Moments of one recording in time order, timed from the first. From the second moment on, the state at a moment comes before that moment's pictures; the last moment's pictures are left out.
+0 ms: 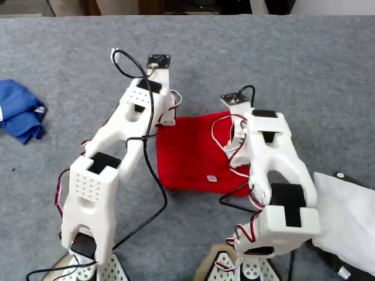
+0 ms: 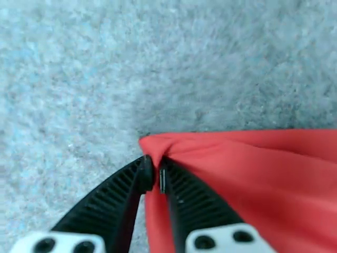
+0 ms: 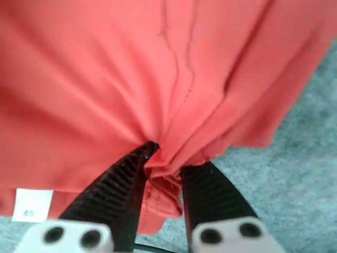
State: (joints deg) left arm 16.8 34.4 -14.9 63.5 7.4; right arm -0.4 7.3 32.9 62.4 16.6
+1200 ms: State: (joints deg) left arm 33.2 34.5 -75.3 97.5 10.9; right arm 25.0 -40.9 33.7 78.6 20.4
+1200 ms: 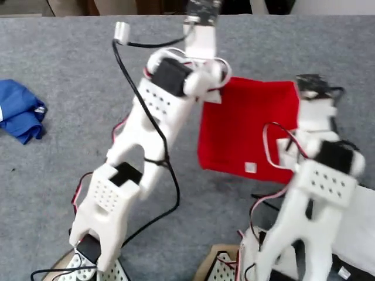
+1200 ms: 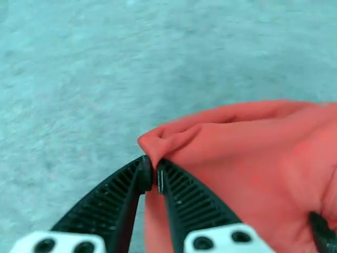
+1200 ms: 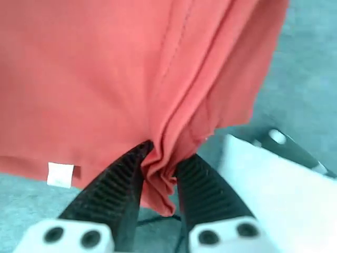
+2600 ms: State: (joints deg) left arm 64.8 34.5 -57.8 63.9 16.7; right arm 83.5 -61.8 38.4 75.4 33.3
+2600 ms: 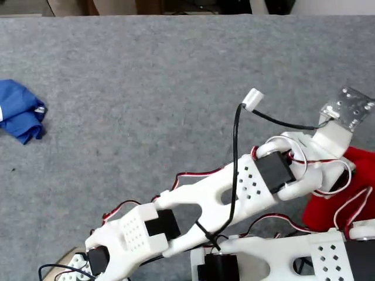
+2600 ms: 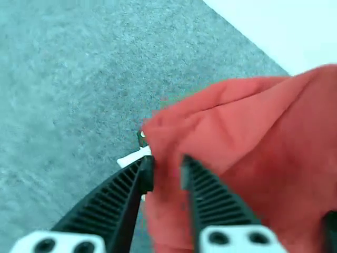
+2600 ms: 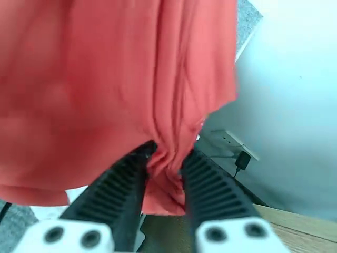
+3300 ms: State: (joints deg) left arm 49.5 34.5 -69.6 80.1 17.4; right arm 75.3 -61.8 31.8 84.0 35.6
